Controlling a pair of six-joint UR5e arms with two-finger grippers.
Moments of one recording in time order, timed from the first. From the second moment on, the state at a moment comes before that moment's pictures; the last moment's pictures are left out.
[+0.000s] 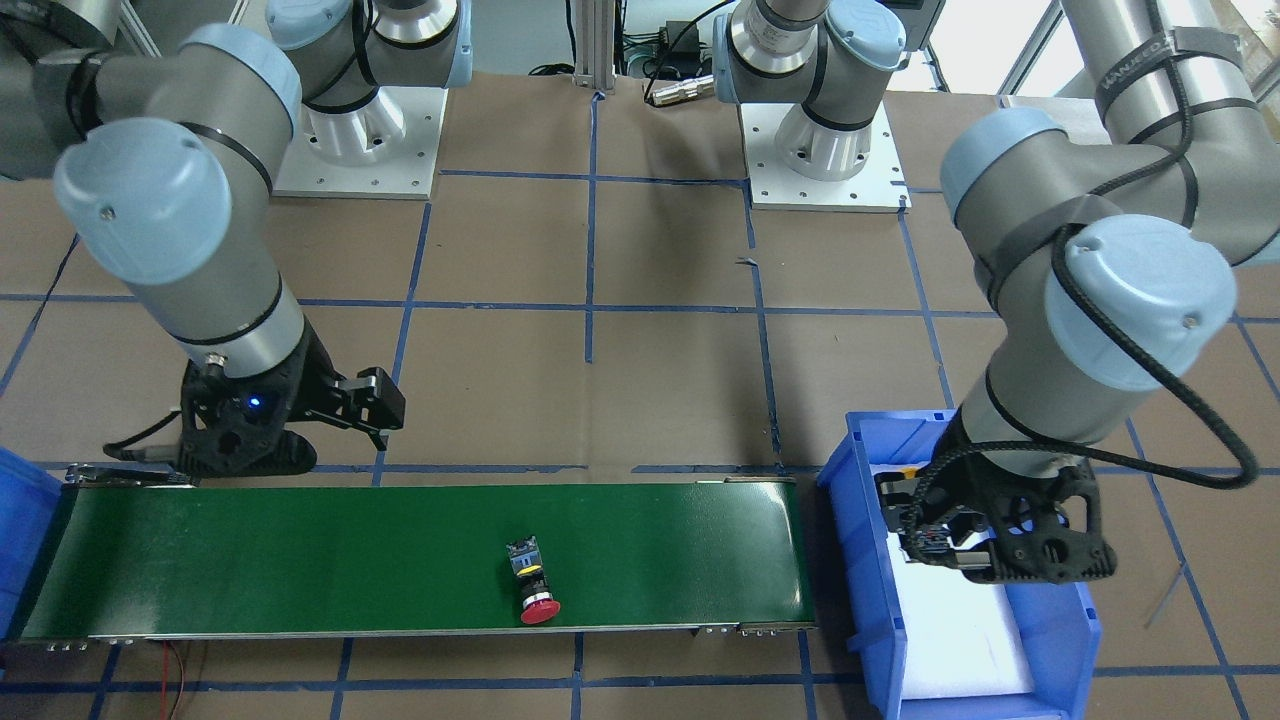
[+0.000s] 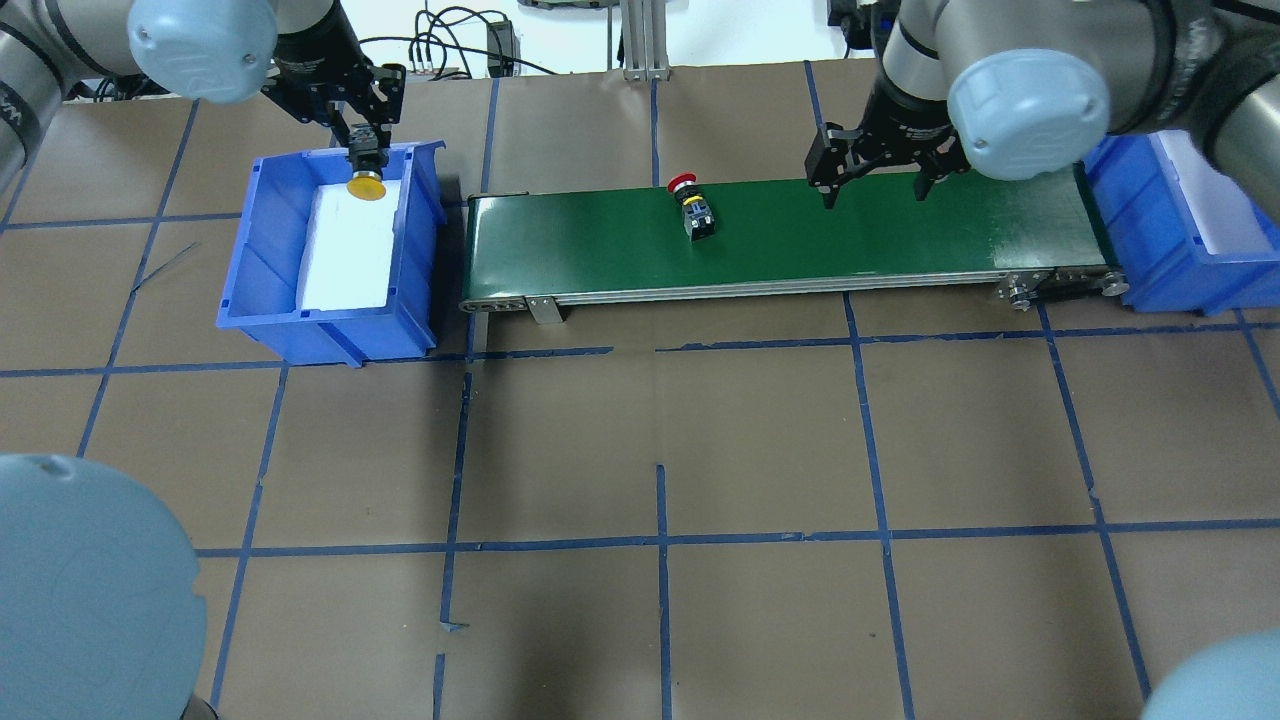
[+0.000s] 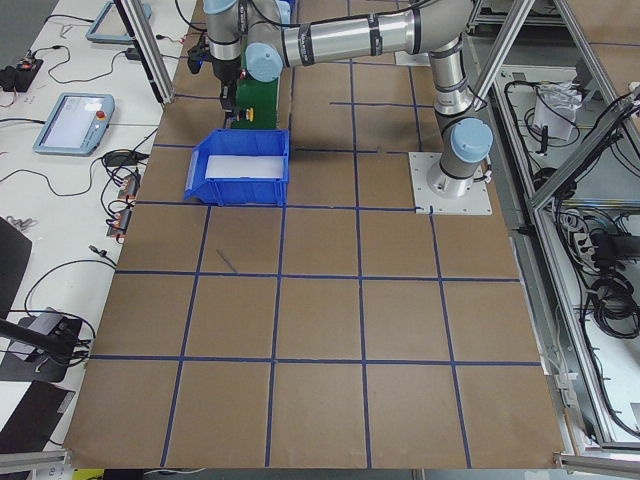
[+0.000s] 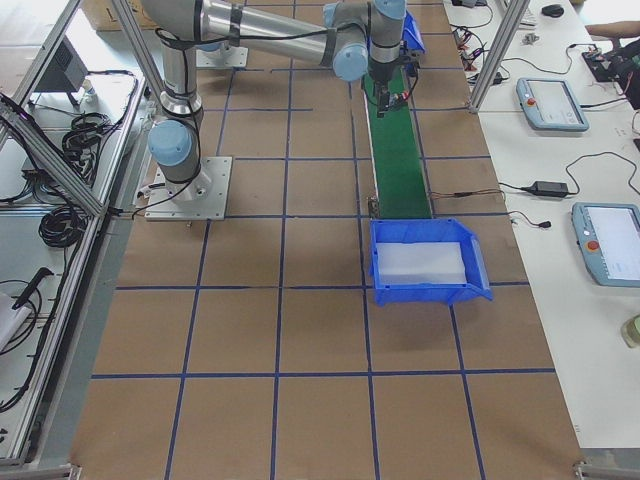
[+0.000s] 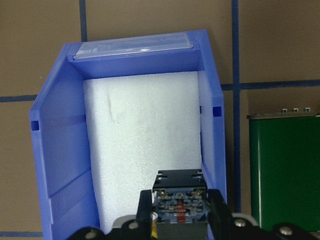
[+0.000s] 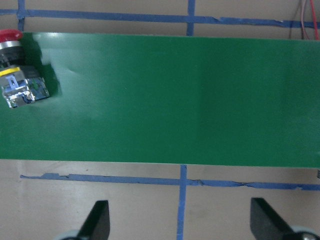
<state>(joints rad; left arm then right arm) -1.55 -2.02 -1.27 -1.31 1.65 0.00 1.62 -1.24 1.50 -1.89 -1.56 -0.02</state>
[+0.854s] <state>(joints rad) -1.70 -2.15 -1.28 -1.18 1.64 -0.19 1.72 -1.02 1.34 -1.96 -1.56 0.01</state>
